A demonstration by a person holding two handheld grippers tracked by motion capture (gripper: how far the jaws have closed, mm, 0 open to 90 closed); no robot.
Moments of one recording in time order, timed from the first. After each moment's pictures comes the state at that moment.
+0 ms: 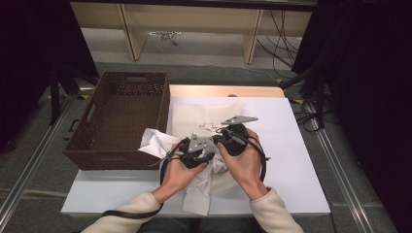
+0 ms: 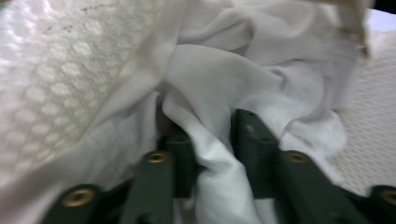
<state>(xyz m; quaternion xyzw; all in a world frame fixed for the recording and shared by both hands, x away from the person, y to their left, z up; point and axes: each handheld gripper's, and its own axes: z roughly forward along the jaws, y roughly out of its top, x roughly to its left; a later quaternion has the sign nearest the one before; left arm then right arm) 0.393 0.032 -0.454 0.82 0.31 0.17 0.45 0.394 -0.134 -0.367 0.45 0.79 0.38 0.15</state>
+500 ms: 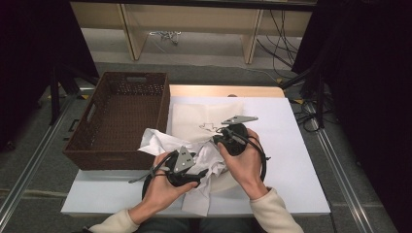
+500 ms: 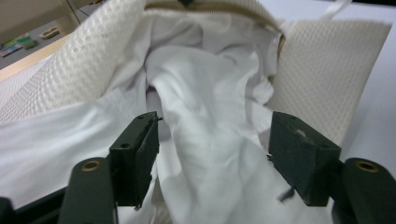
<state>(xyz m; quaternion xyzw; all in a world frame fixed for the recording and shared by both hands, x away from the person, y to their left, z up) 0.343 0.059 -0.440 0.84 0.26 0.21 0.43 0.395 -0.134 -0.367 0.45 0.80 0.38 0.14</state>
